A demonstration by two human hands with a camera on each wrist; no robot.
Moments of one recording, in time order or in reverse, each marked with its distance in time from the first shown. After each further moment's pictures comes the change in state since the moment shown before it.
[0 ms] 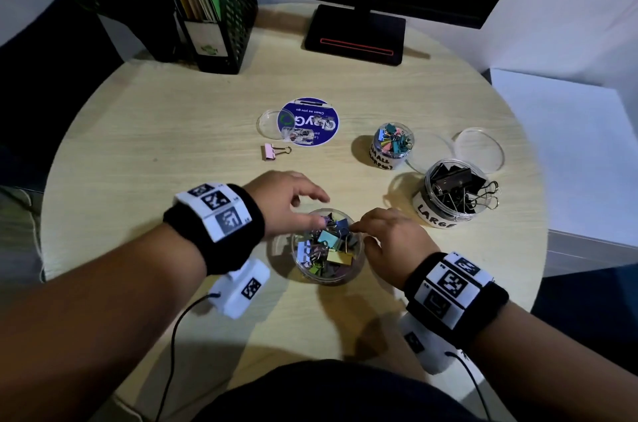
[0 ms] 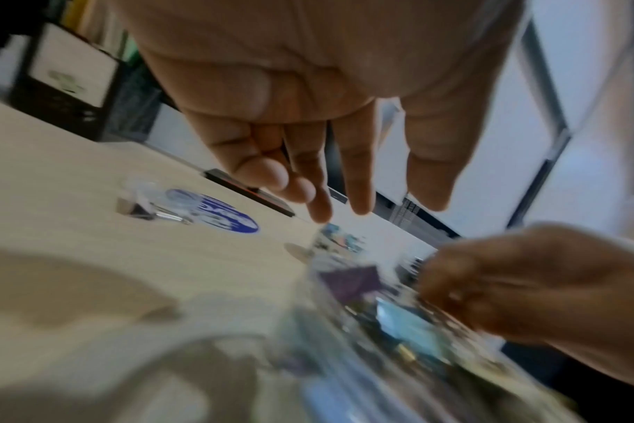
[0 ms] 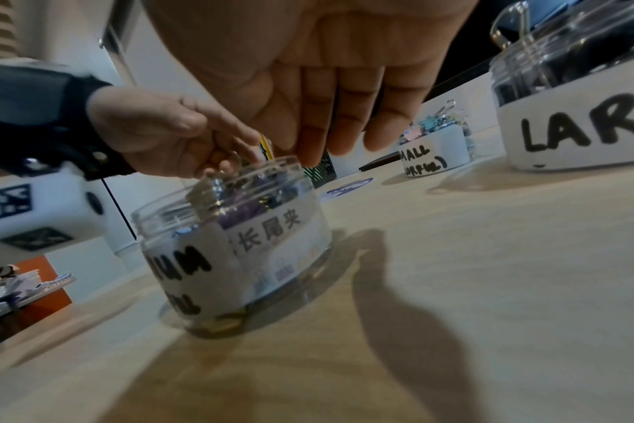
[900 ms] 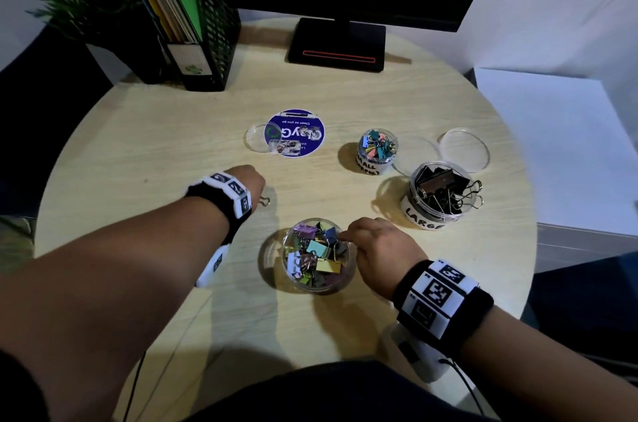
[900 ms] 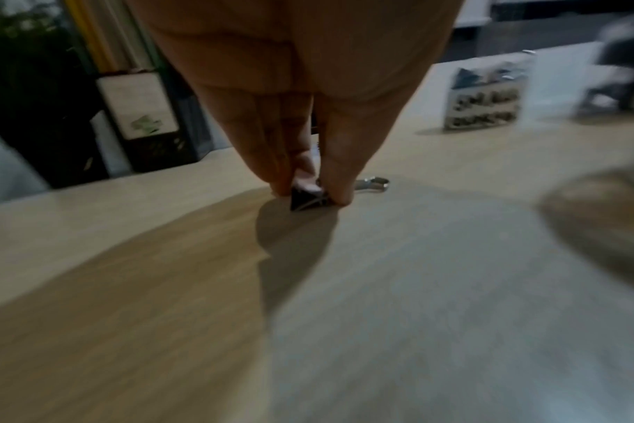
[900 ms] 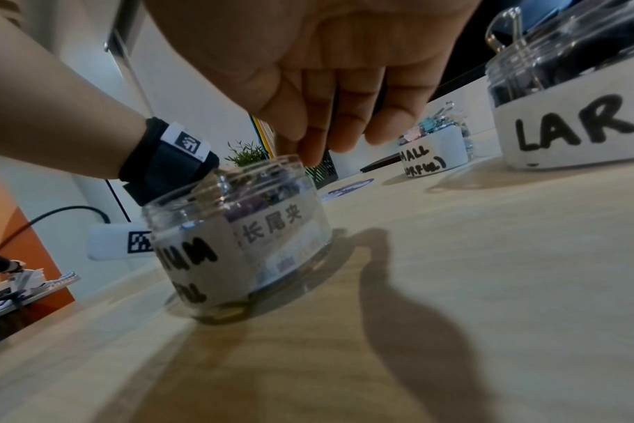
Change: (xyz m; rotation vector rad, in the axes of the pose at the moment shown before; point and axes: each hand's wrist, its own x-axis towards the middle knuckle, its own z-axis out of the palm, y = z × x) left_hand 0.075 -0.057 -0.010 0.715 -0.237 -0.336; right_hand -0.004 -0.003 -0.005 -0.006 -0.102 0.028
